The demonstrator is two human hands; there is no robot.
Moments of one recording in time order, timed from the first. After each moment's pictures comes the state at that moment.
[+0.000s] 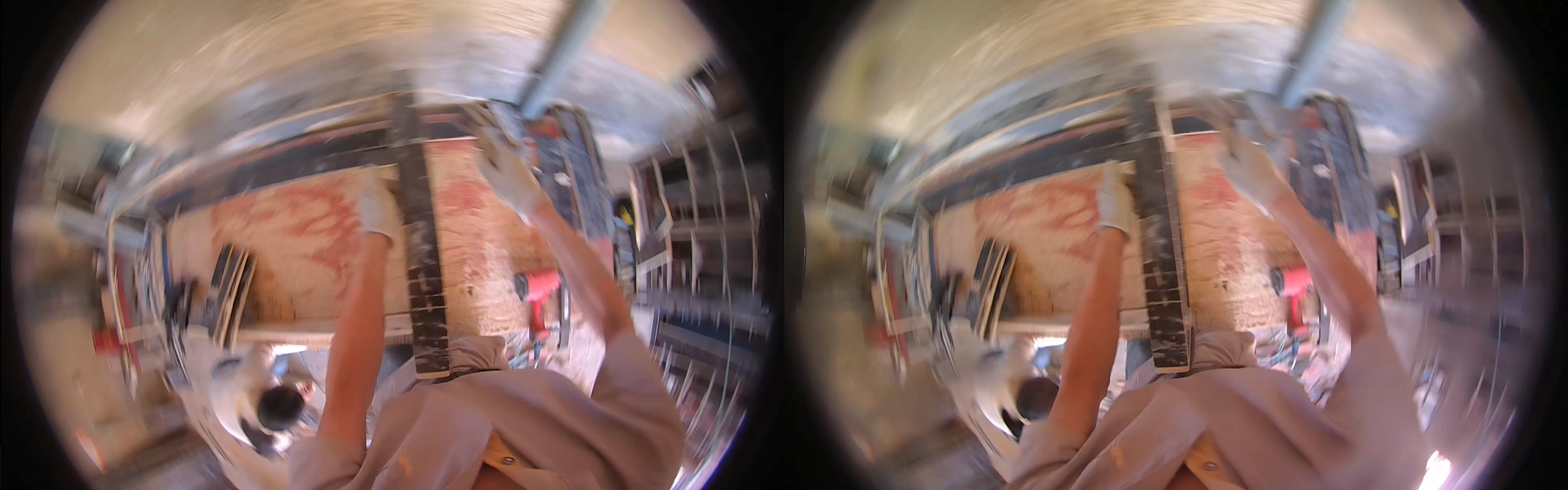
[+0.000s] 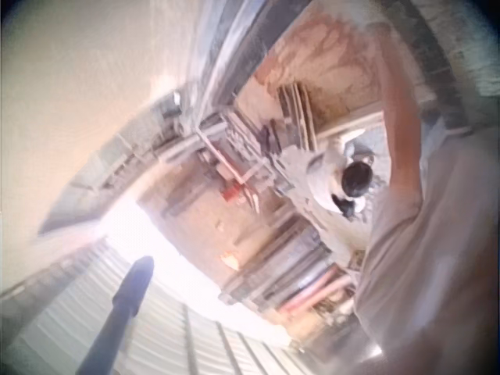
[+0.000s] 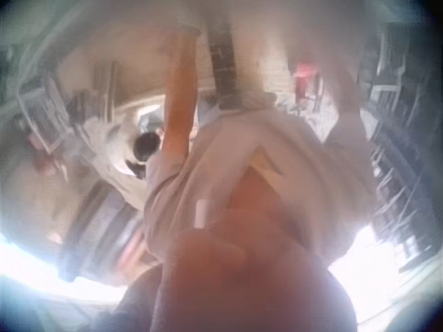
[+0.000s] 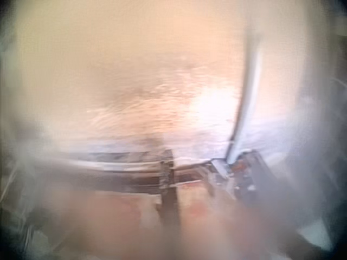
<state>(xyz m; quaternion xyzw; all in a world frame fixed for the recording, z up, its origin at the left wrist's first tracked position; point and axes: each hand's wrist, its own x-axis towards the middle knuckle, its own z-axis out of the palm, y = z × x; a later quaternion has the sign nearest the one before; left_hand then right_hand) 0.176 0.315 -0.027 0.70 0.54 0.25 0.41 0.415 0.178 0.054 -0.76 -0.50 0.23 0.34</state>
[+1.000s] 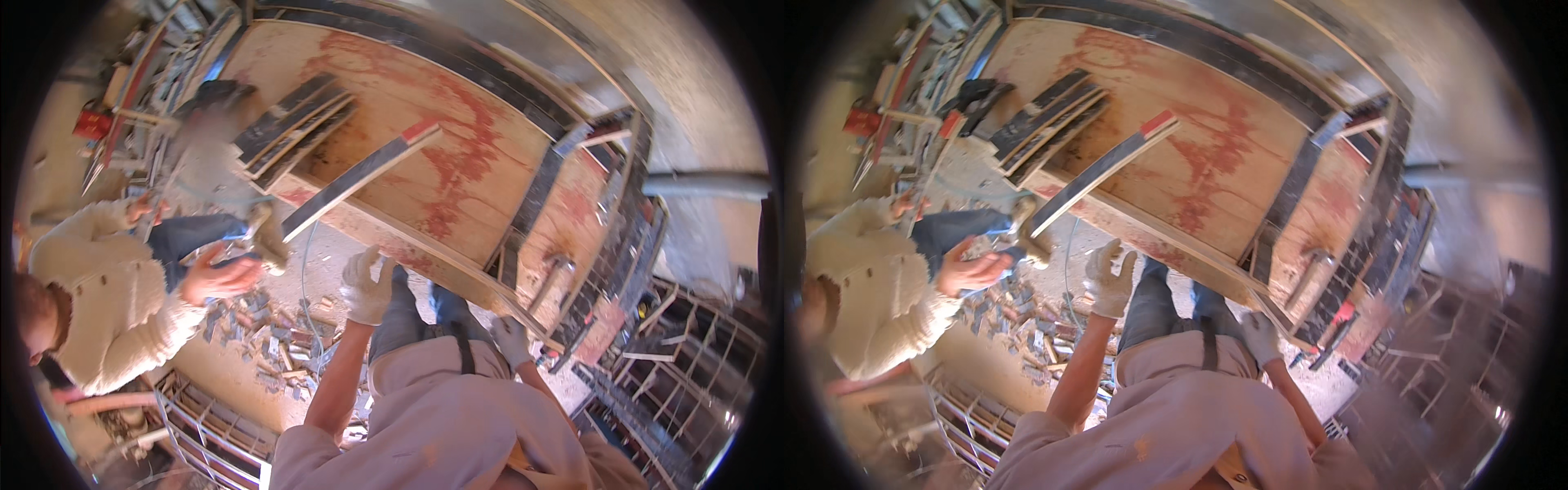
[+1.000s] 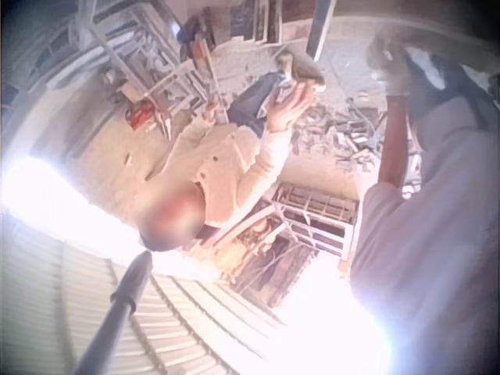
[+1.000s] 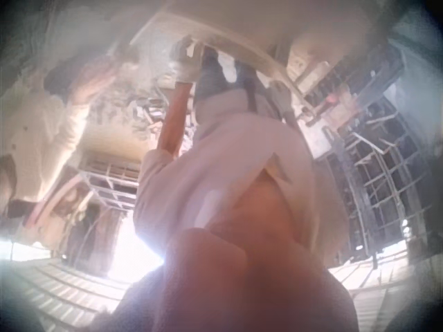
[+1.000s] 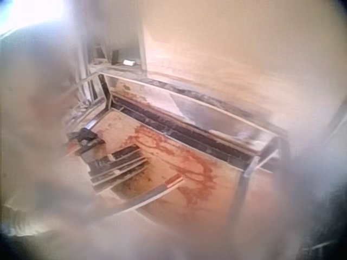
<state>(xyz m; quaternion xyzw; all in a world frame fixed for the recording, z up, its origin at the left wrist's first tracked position) -0.227 0.121 -0.077 0.68 0.62 0.36 0.15 0.106 -0.079 -0.116 -0.80 -0.36 0.45 0.17</state>
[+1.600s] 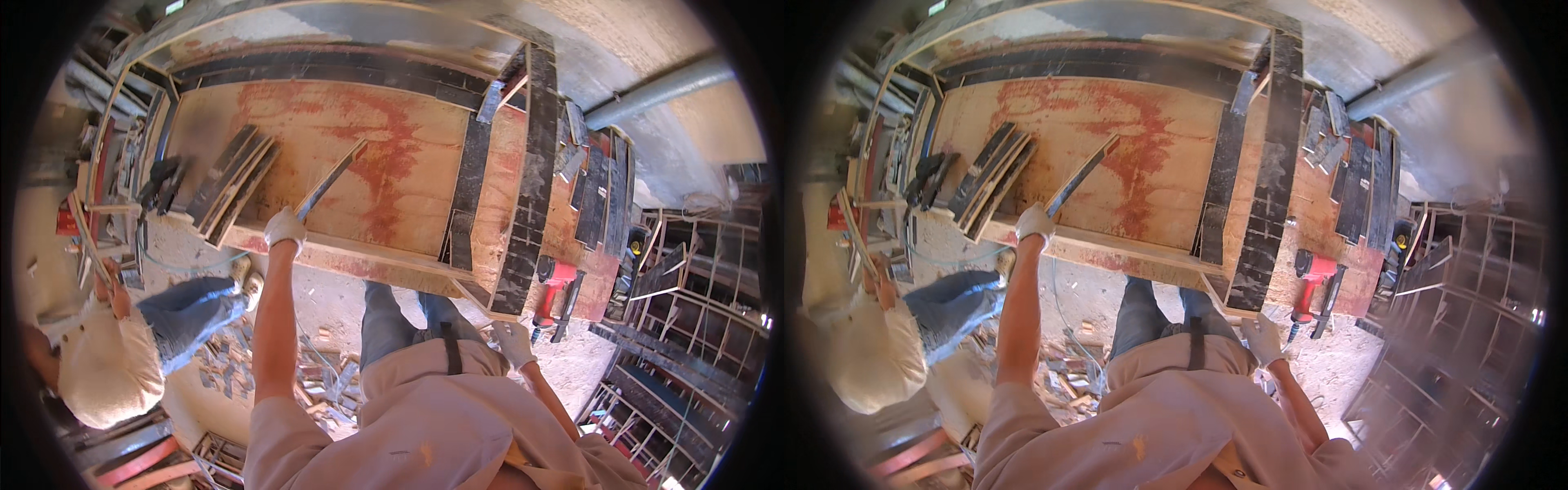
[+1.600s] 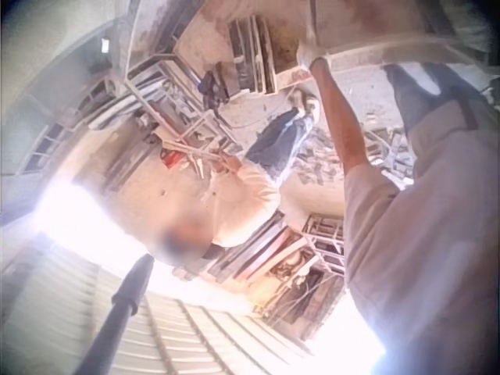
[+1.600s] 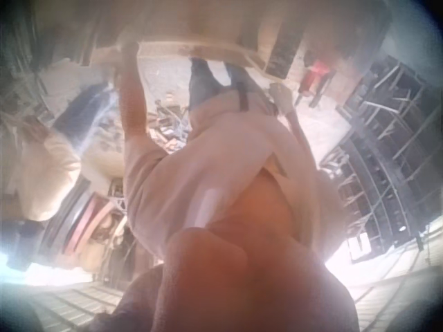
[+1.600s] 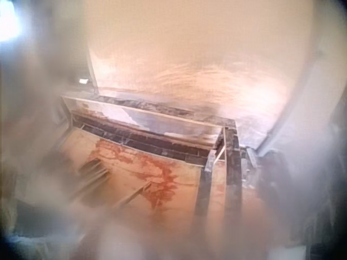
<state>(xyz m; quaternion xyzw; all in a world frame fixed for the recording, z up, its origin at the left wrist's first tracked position) -0.238 0.311 -0.088 0.70 0.68 -0.15 0.14 0.142 -0.136 -0.053 -0.82 -0.24 0.45 0.24</state>
